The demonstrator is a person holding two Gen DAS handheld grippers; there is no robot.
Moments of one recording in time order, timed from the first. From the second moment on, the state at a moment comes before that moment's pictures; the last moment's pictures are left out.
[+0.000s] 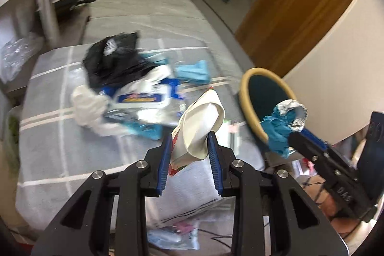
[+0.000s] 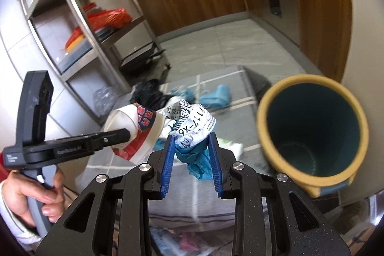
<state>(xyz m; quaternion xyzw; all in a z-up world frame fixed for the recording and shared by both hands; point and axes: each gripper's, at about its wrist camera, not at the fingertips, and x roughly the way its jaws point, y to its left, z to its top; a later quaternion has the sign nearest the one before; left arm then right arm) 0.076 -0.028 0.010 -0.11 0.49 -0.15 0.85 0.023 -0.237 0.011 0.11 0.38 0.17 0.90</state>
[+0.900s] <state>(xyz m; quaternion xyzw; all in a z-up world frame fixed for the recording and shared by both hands) 0.167 -0.198 -0.026 -0.09 0.53 -0.29 0.79 0.038 -0.363 -0.024 0.17 0.39 0.01 0.90</state>
